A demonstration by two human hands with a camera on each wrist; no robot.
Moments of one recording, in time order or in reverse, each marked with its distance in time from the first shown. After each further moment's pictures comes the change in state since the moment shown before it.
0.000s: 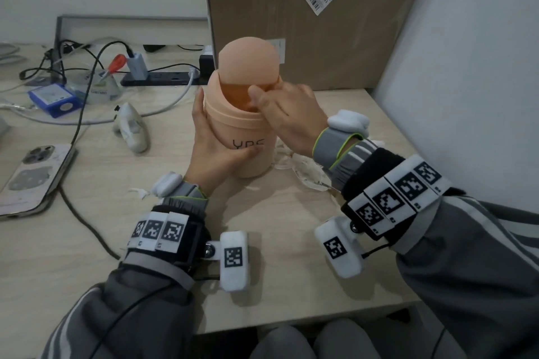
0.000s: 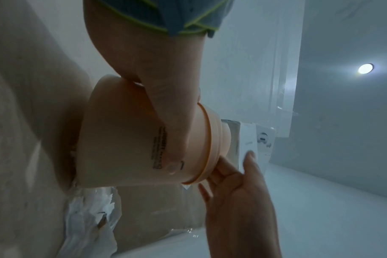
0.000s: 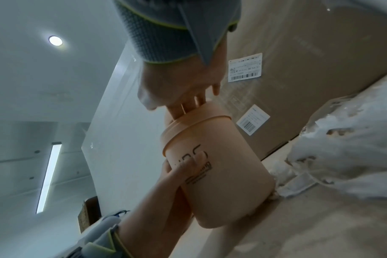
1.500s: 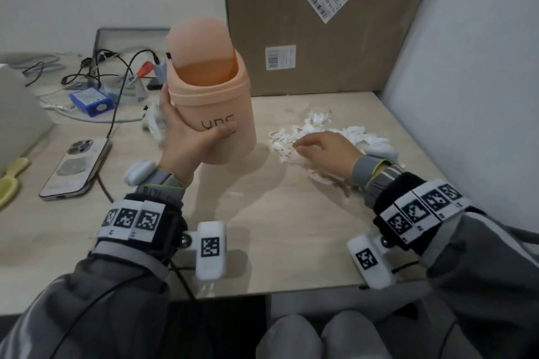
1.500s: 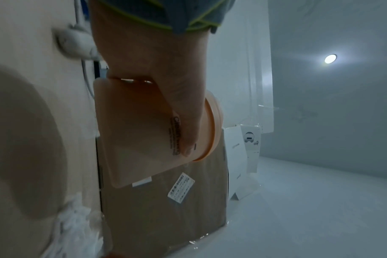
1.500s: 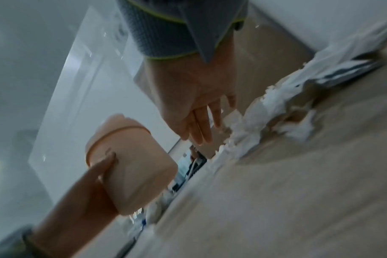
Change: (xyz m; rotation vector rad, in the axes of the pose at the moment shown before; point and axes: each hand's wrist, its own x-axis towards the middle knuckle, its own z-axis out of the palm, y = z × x) left_hand -0.017 0.038 -0.060 -0.062 0.164 -0.083; right_hand -0.063 0.045 0.006 0.150 -0.315 0.382
